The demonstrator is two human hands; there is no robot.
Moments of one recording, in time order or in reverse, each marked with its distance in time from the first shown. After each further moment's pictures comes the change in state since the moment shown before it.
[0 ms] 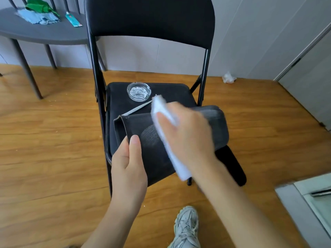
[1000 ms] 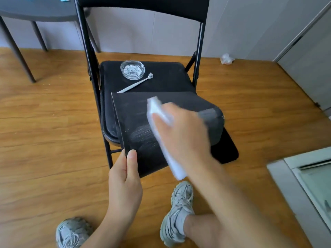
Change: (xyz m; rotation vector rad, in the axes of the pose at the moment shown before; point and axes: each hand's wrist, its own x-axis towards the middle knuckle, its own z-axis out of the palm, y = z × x) left_hand -0.067 -0.042 -0.023 0.199 -0.030 0.029; right_hand -0.060 -0.001 -0.012 -0.035 -0.082 0.054
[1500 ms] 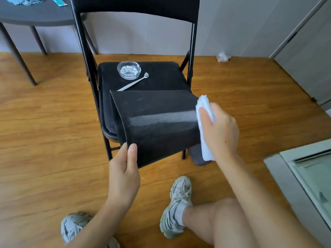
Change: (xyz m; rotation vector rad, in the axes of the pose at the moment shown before) left_hand -0.007 0.011 -0.003 0.087 -0.056 0.038; right_hand -0.015 0.102 -0.016 -0.057 0.245 0.249
